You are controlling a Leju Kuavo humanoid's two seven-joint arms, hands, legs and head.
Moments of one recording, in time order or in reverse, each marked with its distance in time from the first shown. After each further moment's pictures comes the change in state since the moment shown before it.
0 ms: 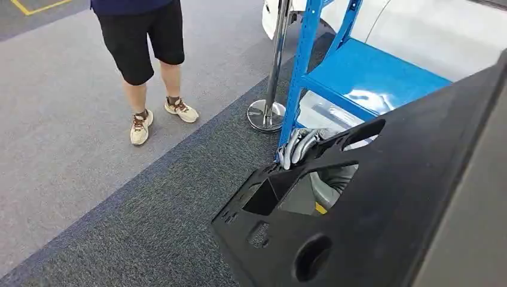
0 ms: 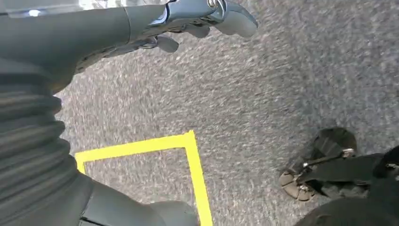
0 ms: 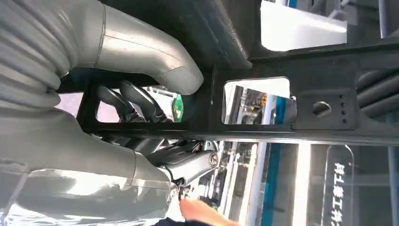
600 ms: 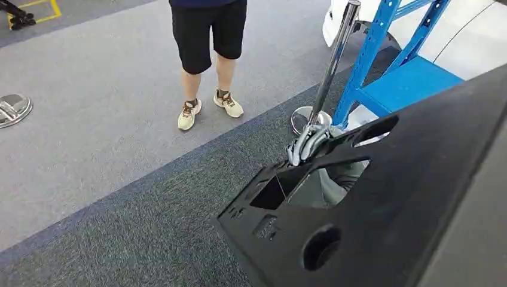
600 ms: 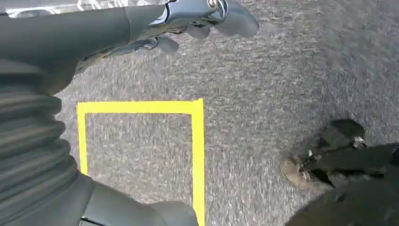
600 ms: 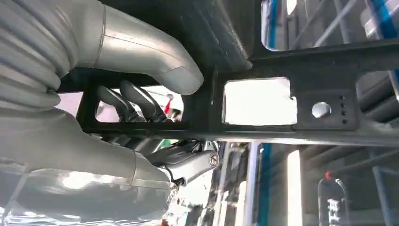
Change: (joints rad) left arm -0.008 -0.016 0.003 0.000 -0.008 -0.009 -0.001; right arm -0.002 0.008 -0.024 -0.003 0.010 0.005 0.013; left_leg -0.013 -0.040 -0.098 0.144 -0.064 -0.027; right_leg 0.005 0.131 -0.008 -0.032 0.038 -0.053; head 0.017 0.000
